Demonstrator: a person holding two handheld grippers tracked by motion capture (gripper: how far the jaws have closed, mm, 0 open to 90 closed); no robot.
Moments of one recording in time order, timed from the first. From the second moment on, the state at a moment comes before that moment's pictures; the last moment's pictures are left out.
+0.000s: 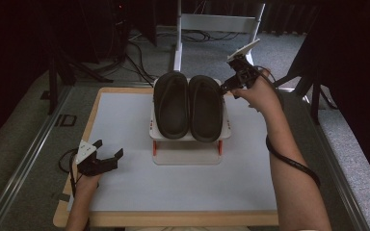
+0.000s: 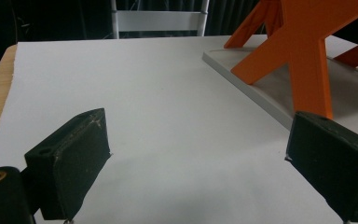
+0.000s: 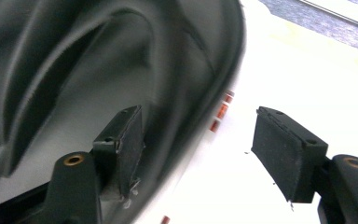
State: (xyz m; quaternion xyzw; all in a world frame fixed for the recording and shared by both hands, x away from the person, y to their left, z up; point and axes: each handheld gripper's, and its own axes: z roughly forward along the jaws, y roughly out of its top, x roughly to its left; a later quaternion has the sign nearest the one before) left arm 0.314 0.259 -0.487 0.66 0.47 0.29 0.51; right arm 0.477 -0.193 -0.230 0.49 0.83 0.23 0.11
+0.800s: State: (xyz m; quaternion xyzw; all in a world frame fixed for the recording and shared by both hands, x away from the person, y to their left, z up) left arm 0.314 0.259 -0.487 0.66 0.47 0.29 0.51; right arm 0.463 -0.271 -0.294 0.51 0.81 0.25 0.12
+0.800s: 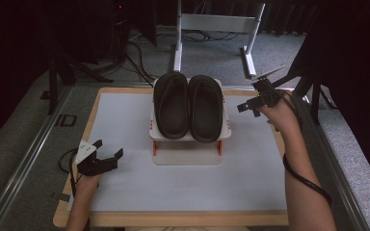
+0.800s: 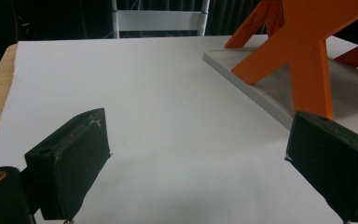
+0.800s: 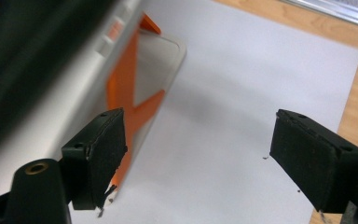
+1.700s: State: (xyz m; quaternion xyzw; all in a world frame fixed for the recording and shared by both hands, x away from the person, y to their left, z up) left arm 0.314 0.259 -0.487 0.66 0.47 0.29 0.51; right arm 0.429 -0.328 -0.421 0.55 0.77 0.30 0.13
